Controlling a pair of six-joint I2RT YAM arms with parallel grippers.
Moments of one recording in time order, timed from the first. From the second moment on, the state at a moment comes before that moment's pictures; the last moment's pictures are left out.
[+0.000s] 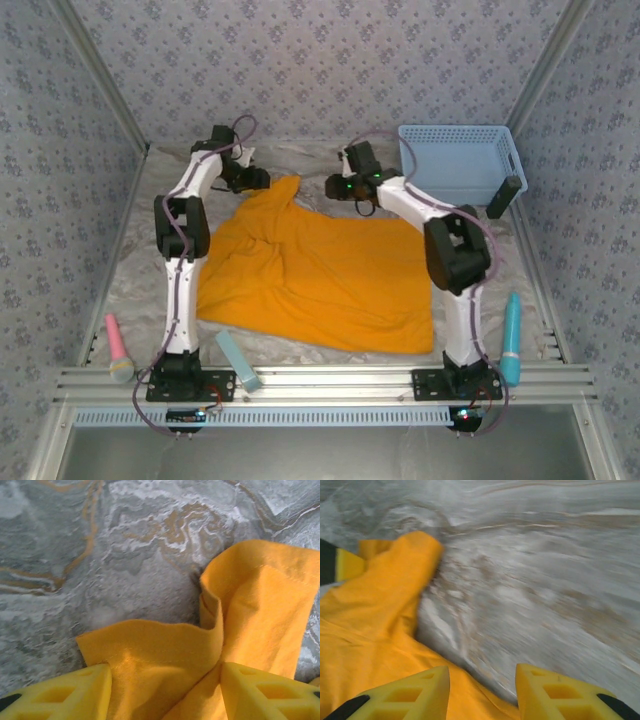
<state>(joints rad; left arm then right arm) -0.11 2.56 2.33 -0.98 0.46 -0.04 0.46 2.13 1.68 -0.35 -0.16 0.36</state>
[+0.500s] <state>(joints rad) -0.09 2.63 2.45 -0.96 0.43 -0.09 0.51 2.76 2.48 -0.39 -0.34 0.59</state>
